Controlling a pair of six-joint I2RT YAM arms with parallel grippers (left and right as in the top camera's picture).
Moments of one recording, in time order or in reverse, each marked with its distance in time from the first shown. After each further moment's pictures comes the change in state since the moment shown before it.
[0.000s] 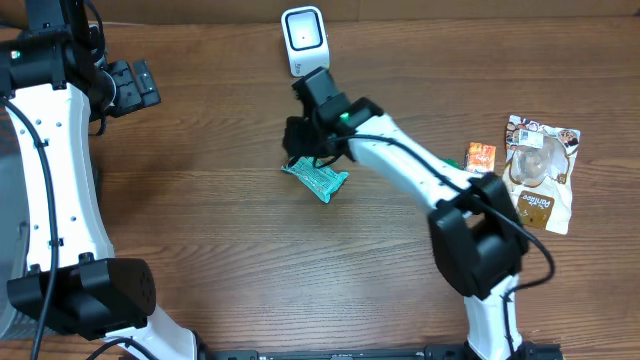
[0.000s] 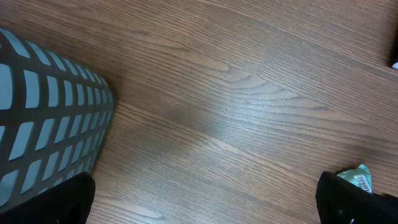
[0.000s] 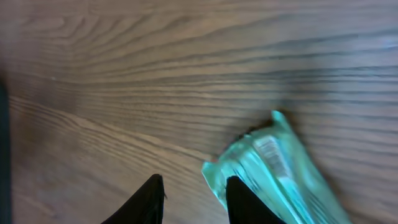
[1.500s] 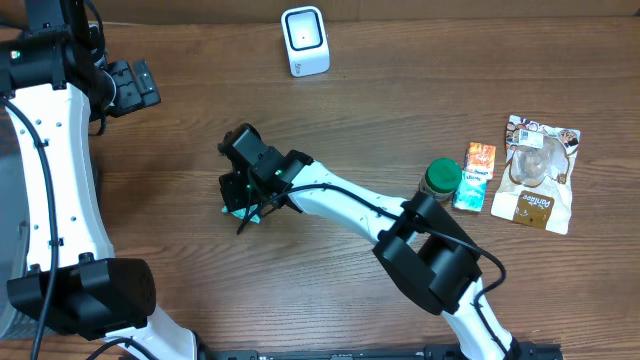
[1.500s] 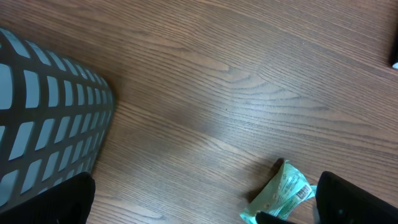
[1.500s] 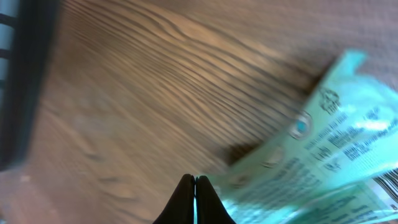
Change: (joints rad) left arm 0.000 0.000 0.000 0.000 0.000 0.000; right arm 0.260 0.094 0.000 0.159 -0.048 -0.036
